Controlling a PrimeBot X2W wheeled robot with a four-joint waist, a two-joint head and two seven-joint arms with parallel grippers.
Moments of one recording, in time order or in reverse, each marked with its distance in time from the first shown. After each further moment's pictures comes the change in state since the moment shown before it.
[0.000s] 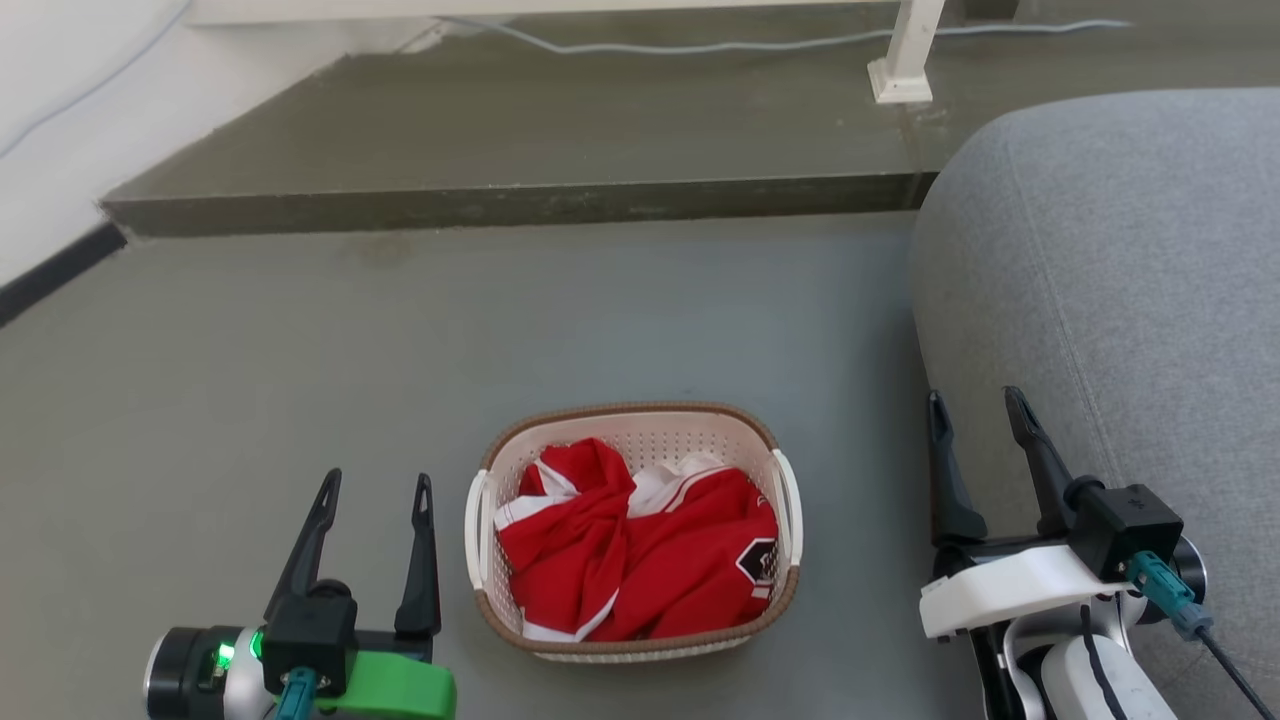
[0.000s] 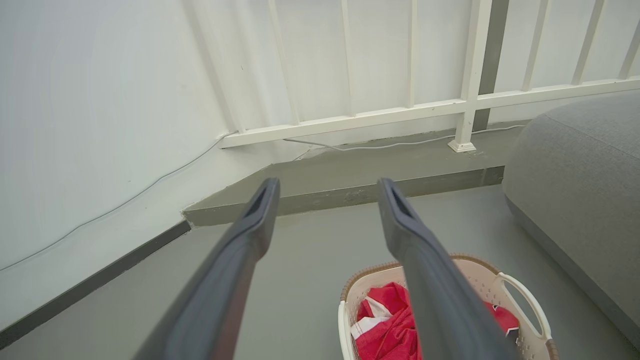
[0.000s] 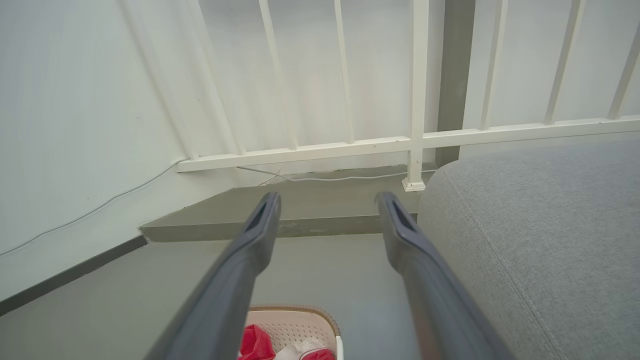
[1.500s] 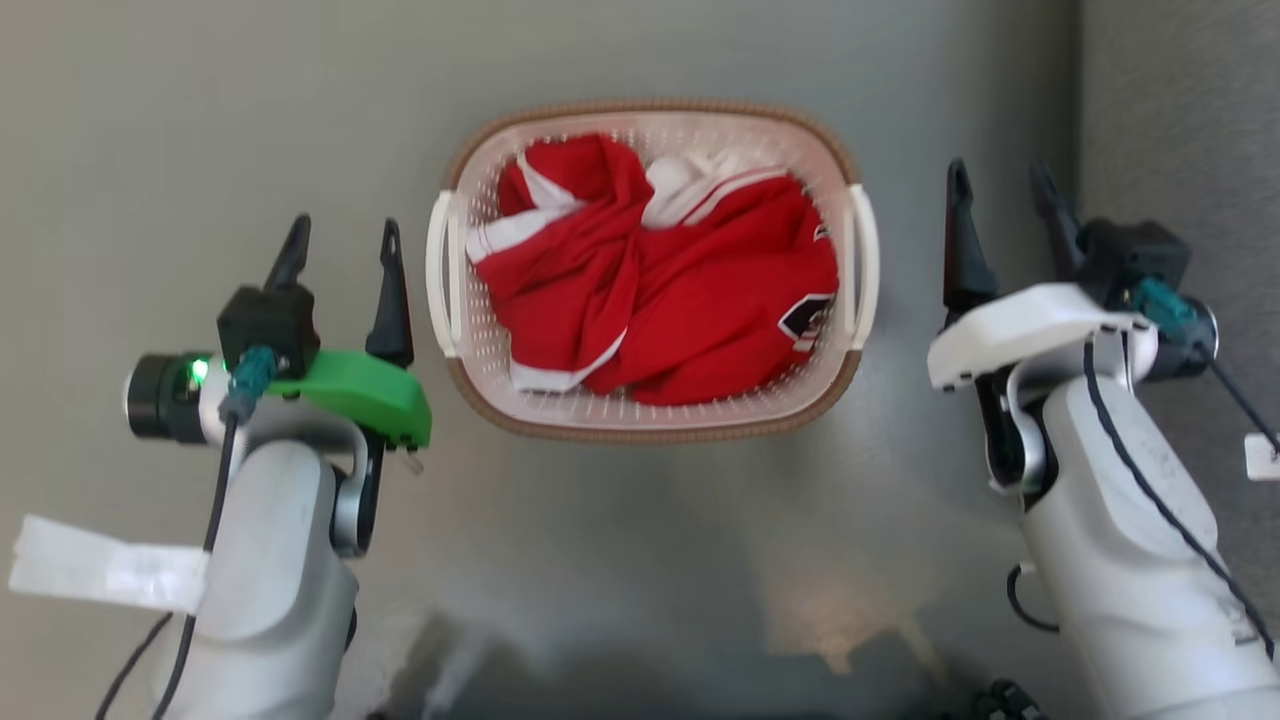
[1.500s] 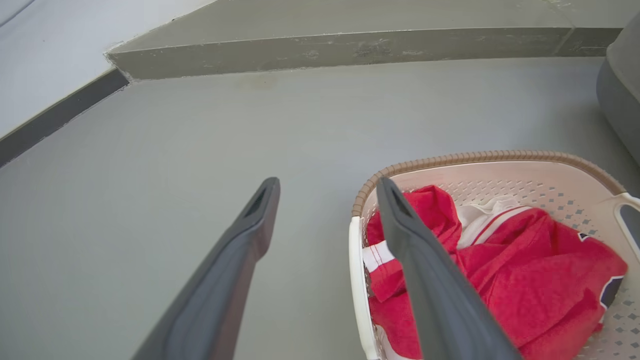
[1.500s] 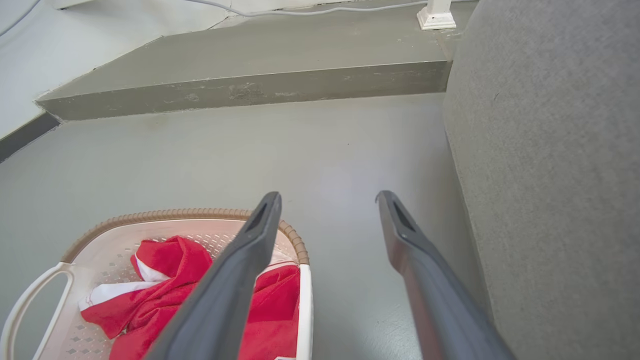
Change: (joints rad) left arm -0.577 -0.024 0.003 0.484 -0.126 -0.072 0.000; right arm -0.502 -0.016 -0.053 0.416 0.016 0.026 -0.002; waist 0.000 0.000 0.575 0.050
